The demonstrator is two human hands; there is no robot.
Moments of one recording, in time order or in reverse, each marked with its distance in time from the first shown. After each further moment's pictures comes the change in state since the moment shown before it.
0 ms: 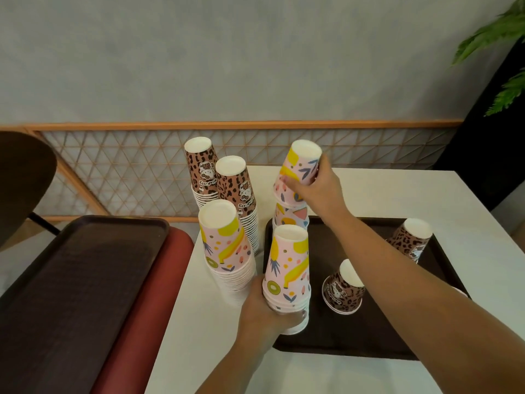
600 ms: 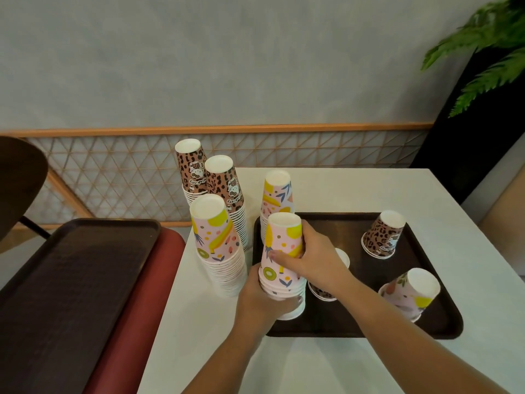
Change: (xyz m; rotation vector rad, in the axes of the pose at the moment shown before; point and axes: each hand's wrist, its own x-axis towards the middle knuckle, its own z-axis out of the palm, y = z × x) left_hand -0.012 0.019 0.011 0.122 0.016 0.065; right_hand -0.124 -0.004 -0.030 -0.049 -0.378 0.134
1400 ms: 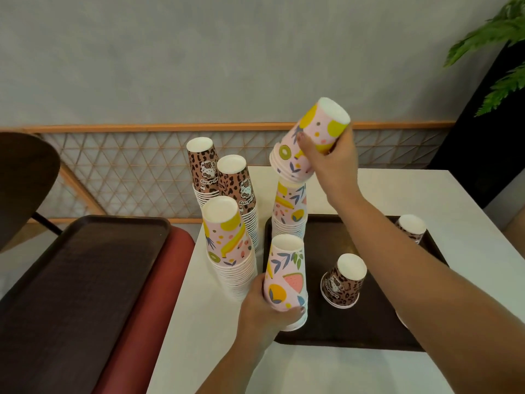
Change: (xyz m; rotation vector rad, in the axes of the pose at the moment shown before) left_hand 0.003 -0.022 -0.009 -0.111 -0.016 -0.092; right_hand 0.102 -0.064 -0.042 0.351 0.569 -0.251
